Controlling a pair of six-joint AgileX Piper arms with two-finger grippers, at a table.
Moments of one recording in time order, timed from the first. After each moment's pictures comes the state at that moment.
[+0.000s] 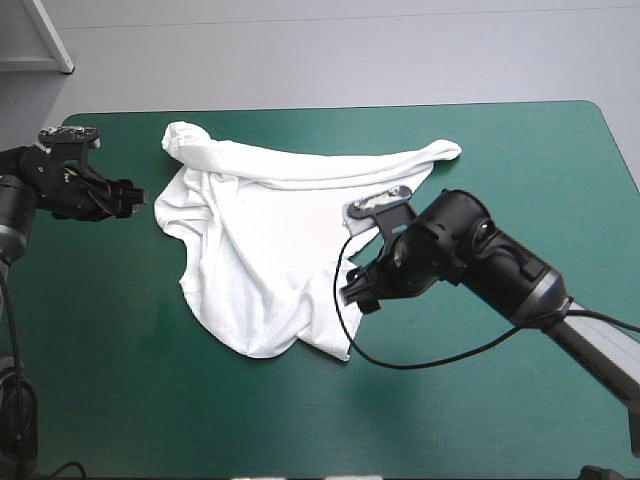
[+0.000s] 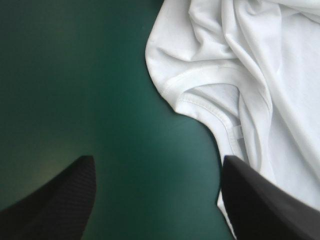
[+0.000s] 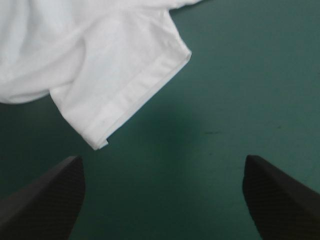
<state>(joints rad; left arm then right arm) 0.16 1.54 -1.46 -0.15 0.99 0.23 0.80 1.46 -1.47 -0.12 1.25 0.36</state>
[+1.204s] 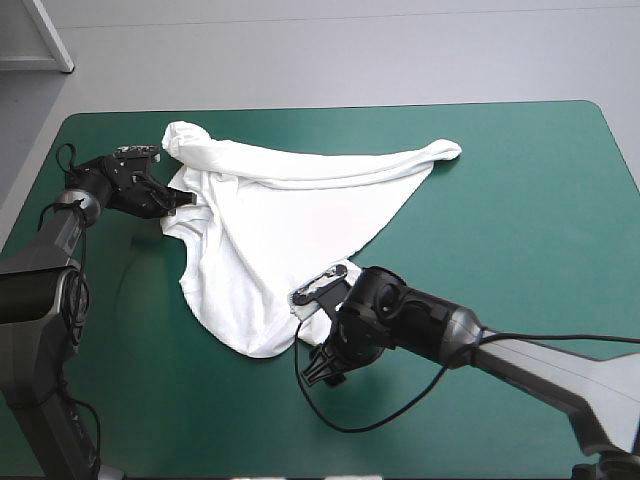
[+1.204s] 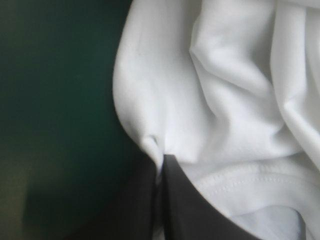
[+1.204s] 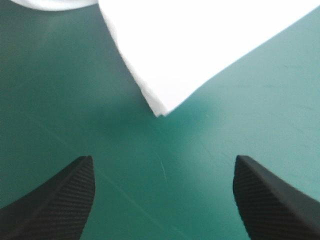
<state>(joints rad) 0.11 2.04 -1.59 -0.31 0.73 0.34 1.03 1.59 -1.26 -0.11 1.07 0.40</state>
